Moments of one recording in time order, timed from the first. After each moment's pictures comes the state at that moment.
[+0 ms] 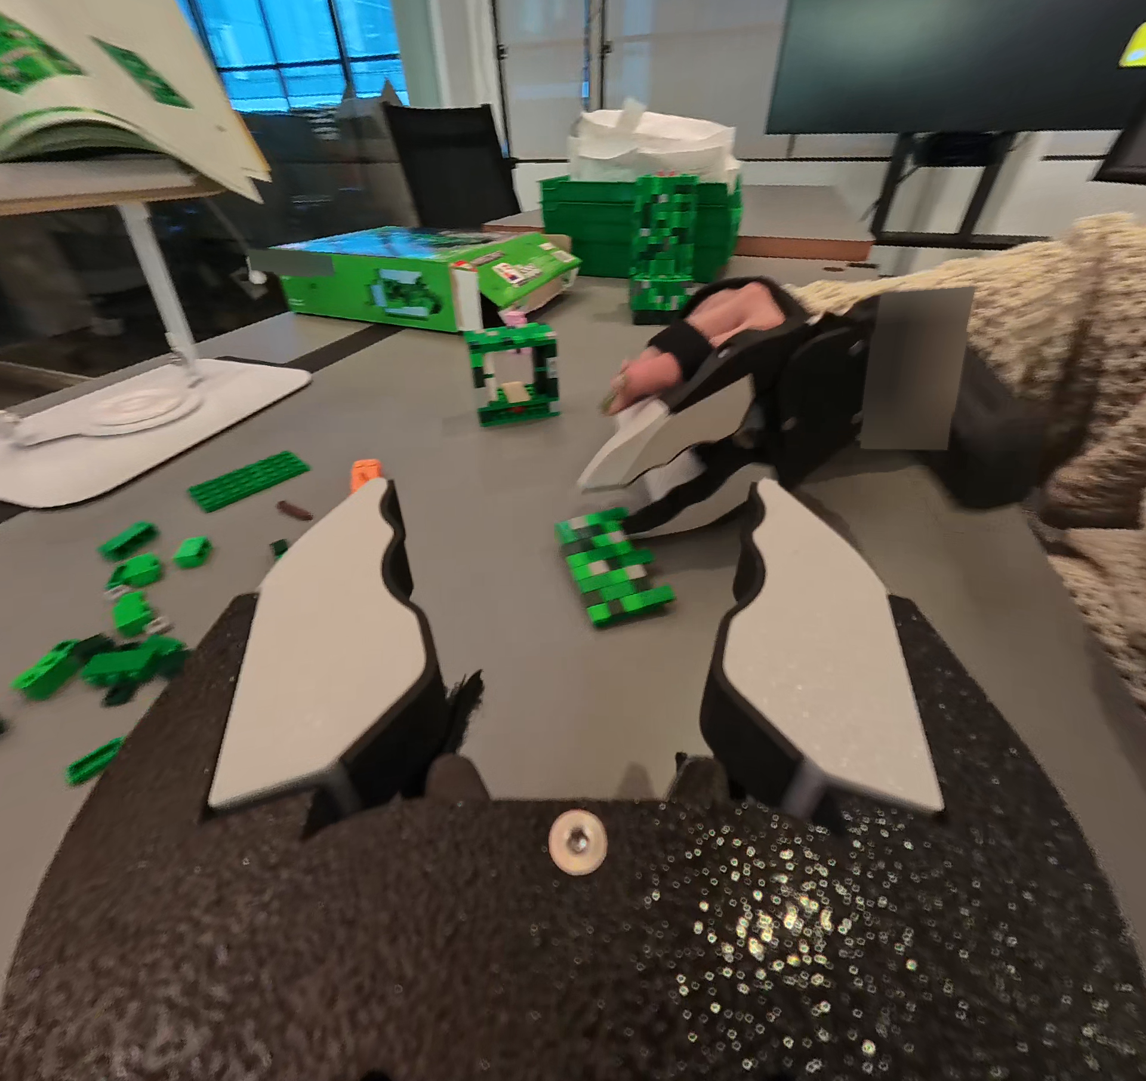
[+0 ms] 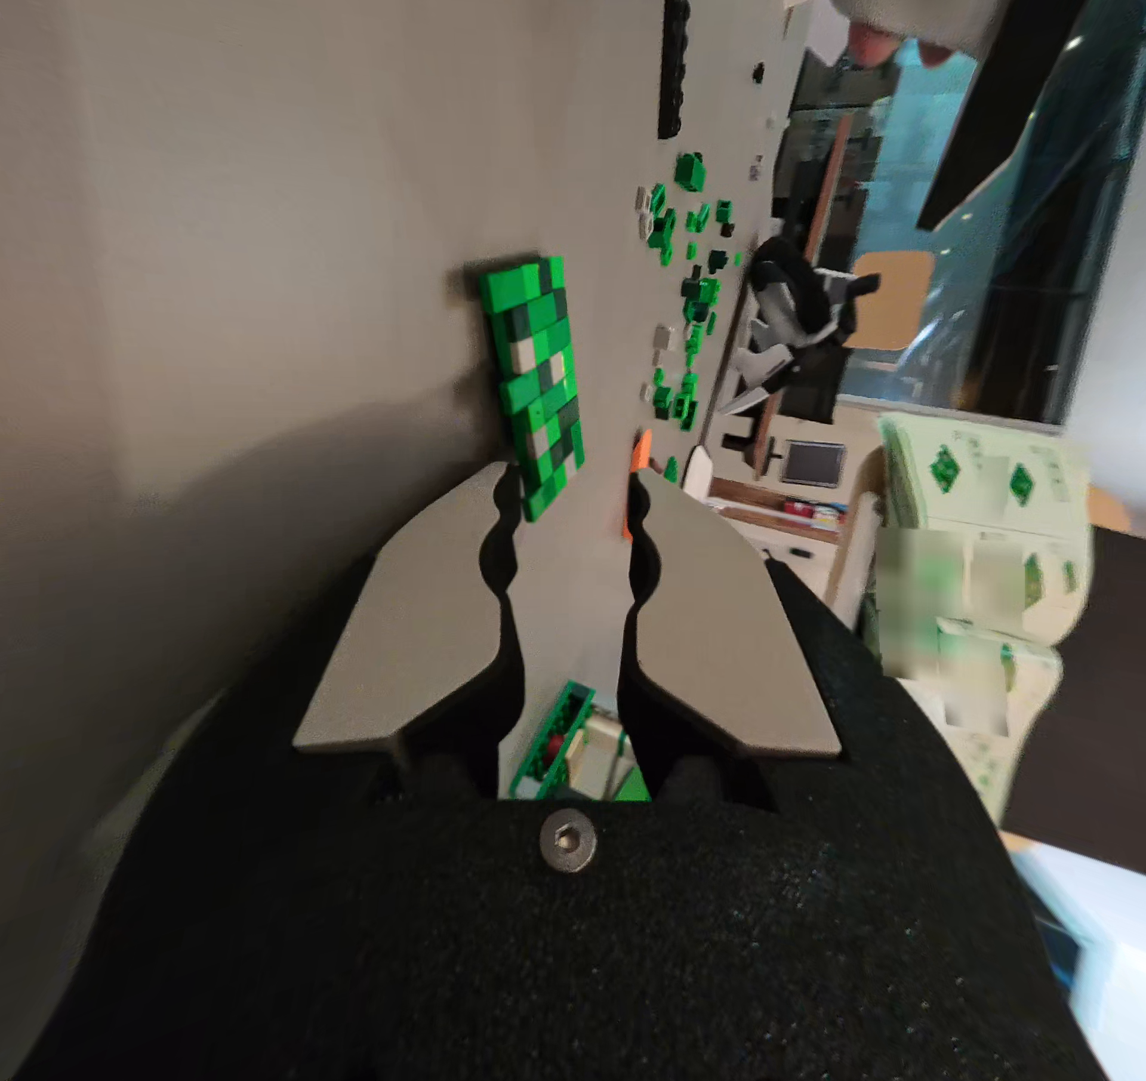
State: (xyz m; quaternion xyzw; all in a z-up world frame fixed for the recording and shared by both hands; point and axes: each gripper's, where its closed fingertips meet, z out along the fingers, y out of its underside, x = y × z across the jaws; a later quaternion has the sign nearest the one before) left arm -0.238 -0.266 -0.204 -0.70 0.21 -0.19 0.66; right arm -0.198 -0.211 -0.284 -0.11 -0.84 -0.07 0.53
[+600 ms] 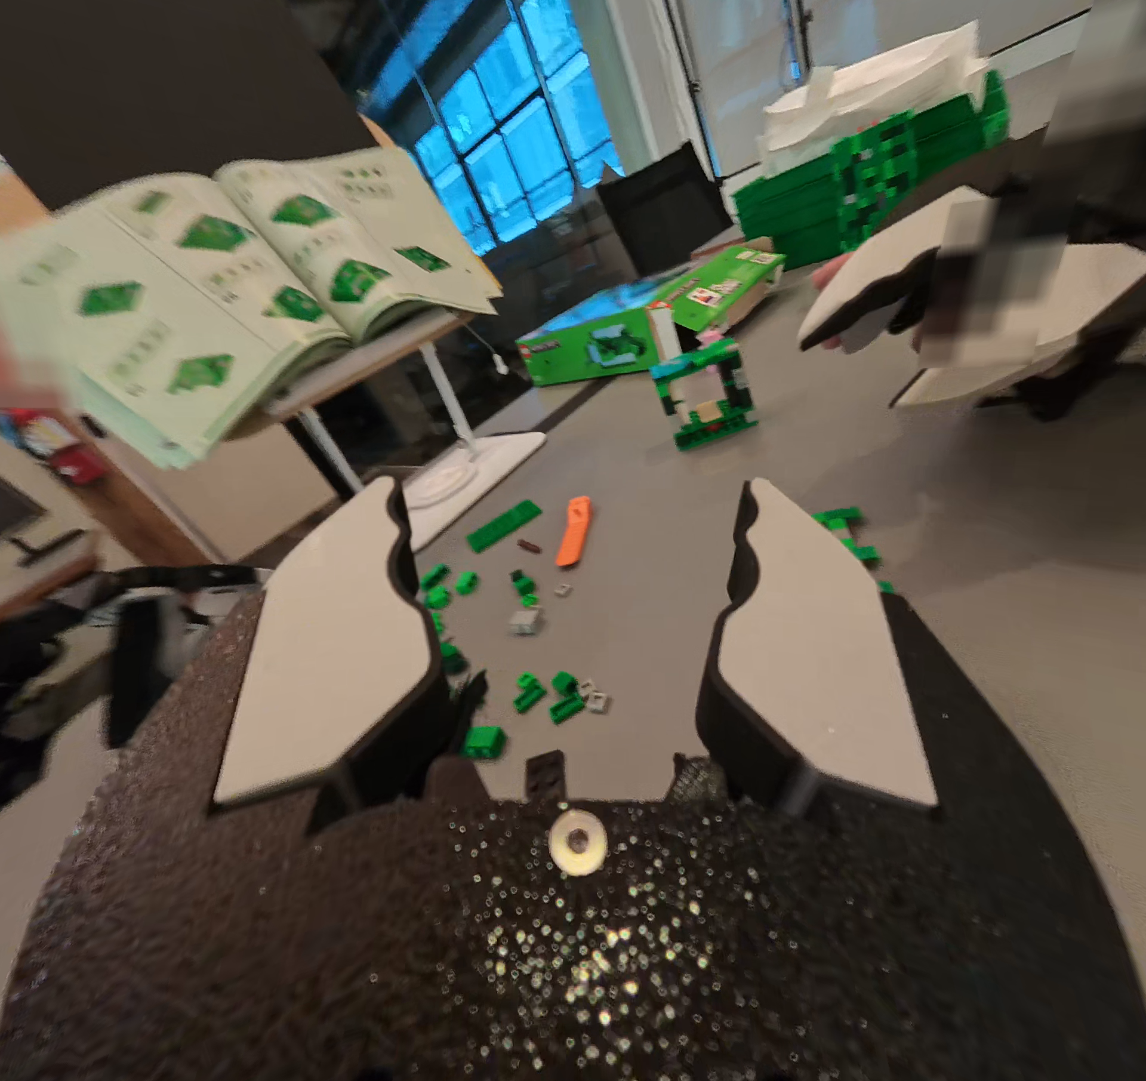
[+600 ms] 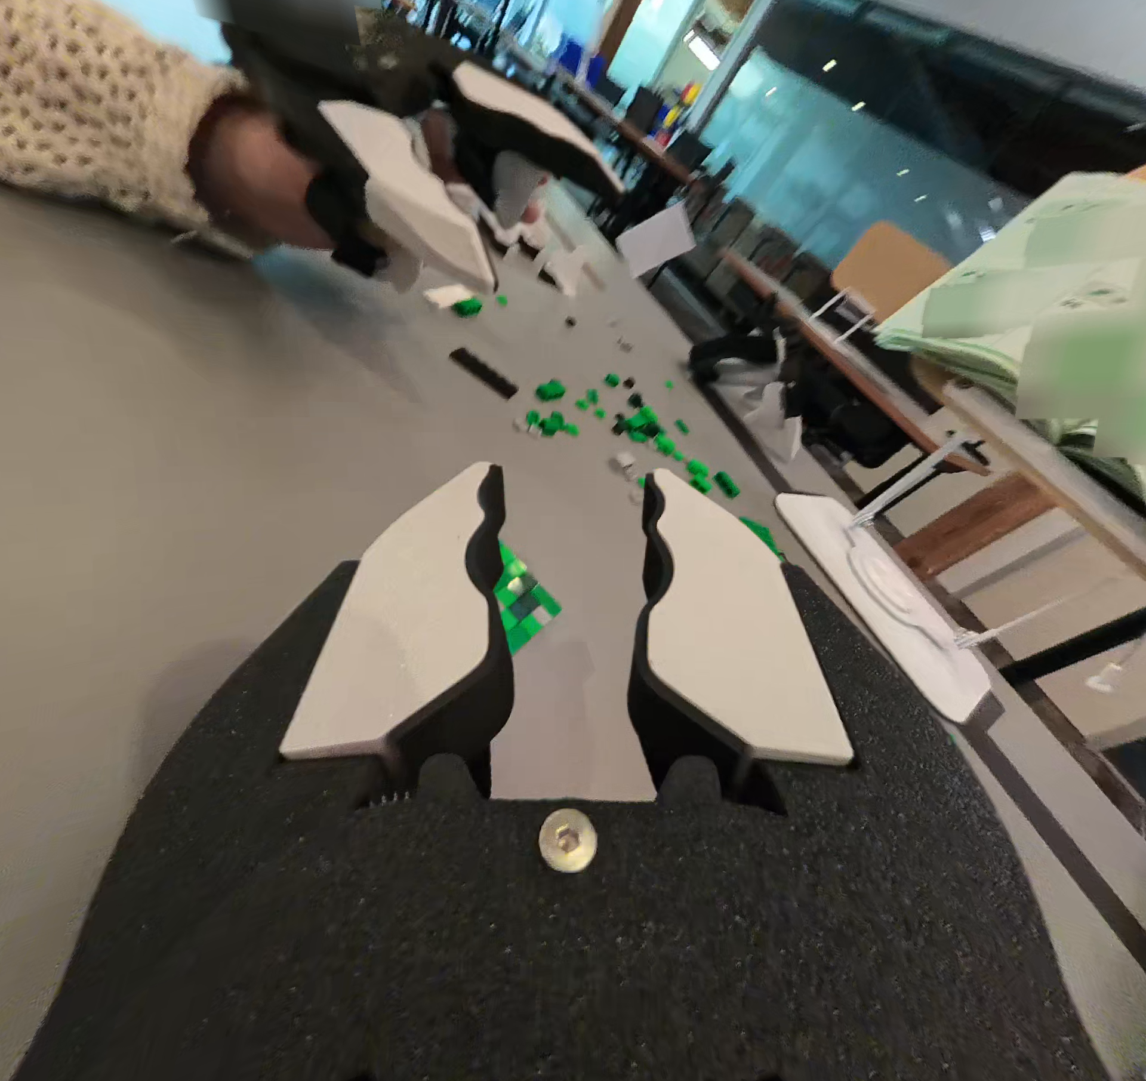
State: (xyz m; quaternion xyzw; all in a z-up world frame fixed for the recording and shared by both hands) left arm -0.271 -0.265 -0.184 -0.65 0.21 0.07 0.73; right arm -0.167 -0.231 -0.216 -0.32 -0.68 0.36 0.56
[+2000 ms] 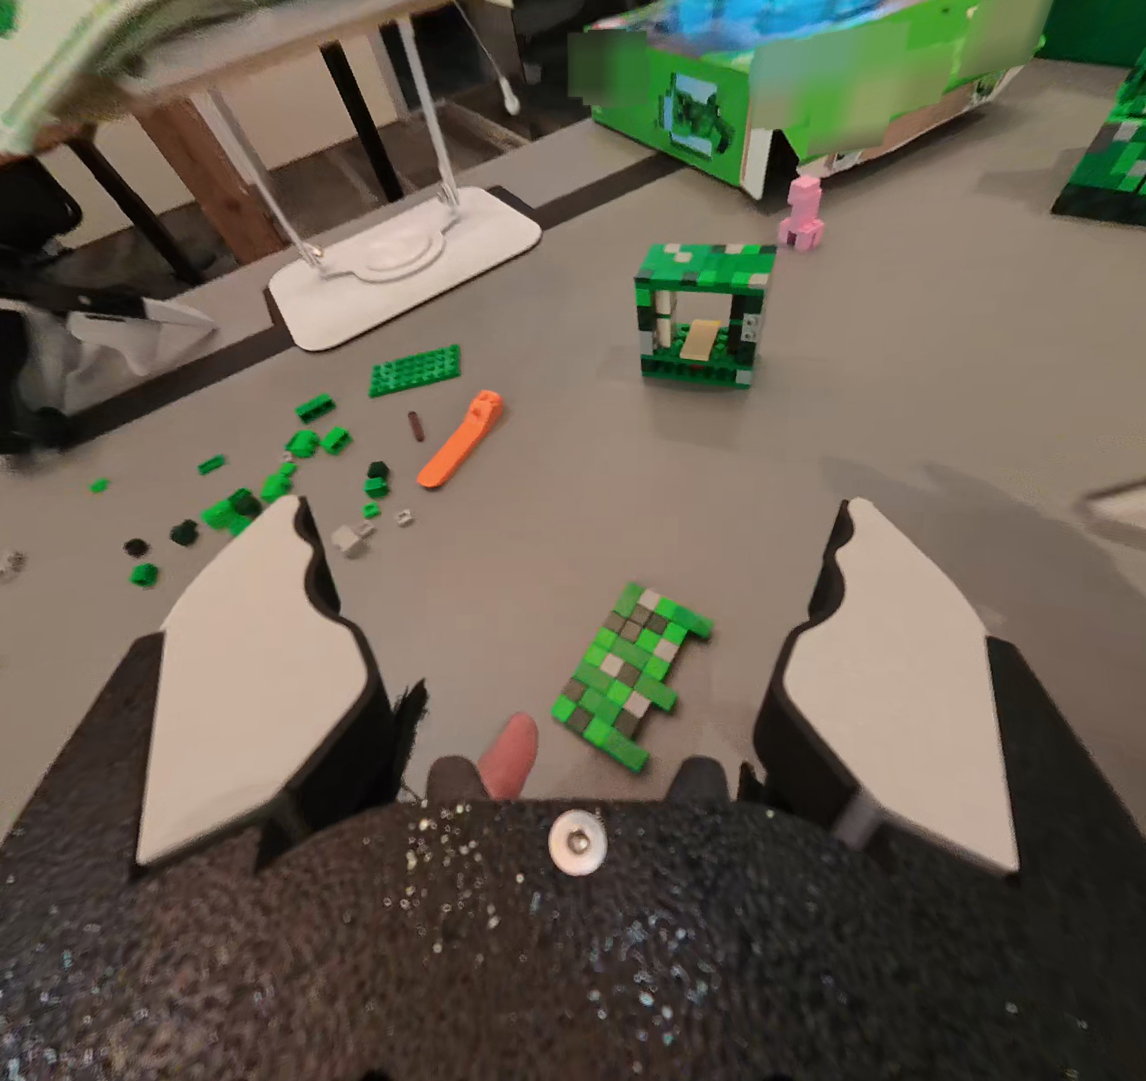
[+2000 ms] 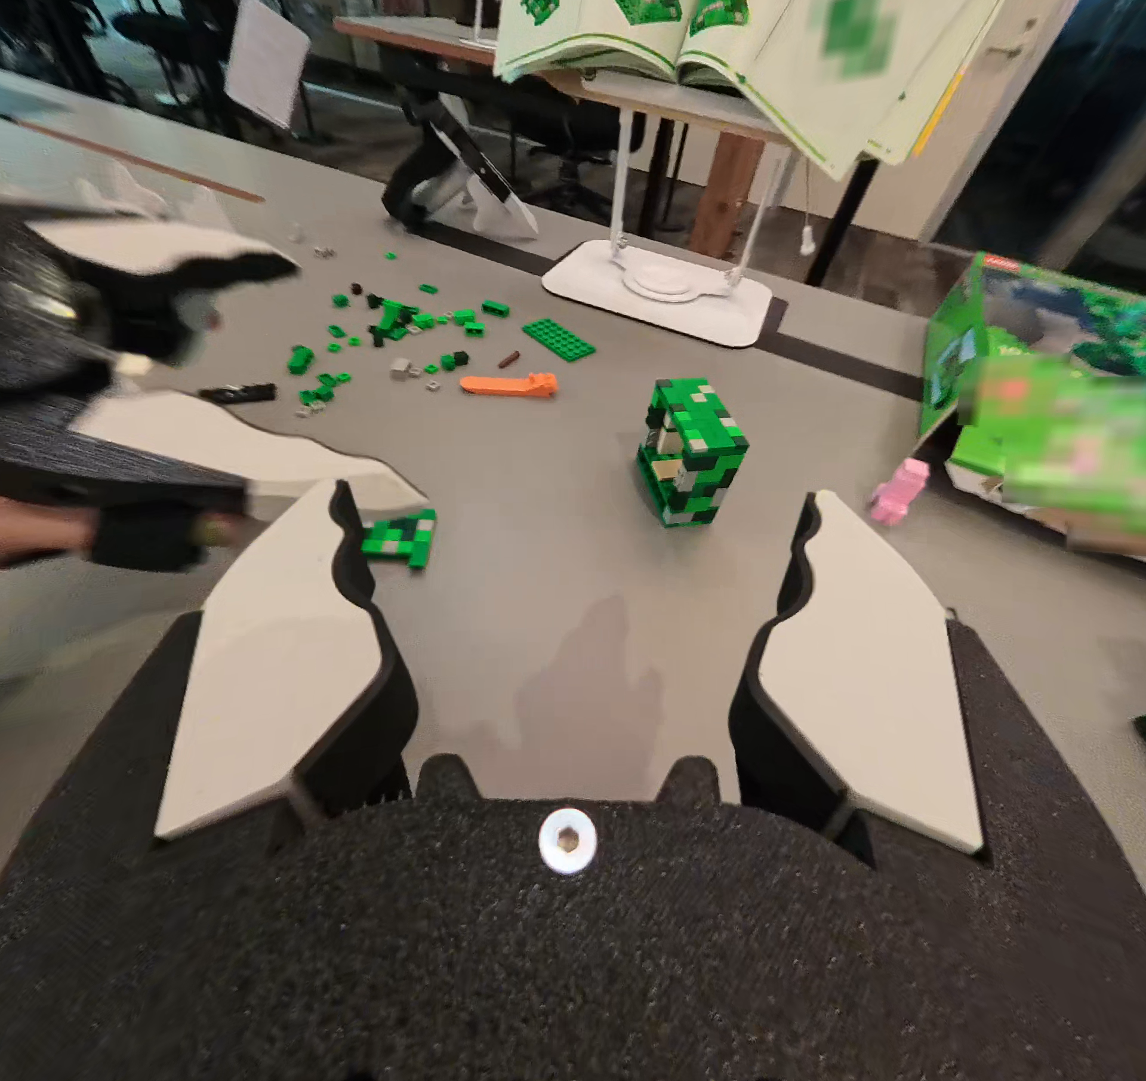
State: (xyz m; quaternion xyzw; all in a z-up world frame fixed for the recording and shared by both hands) left arm -0.197 -0.195 -0.211 -0.83 0.00 0.11 0.55; right arm -0.087 -0.165 -0.179 -0.66 -0.44 0.29 0.54
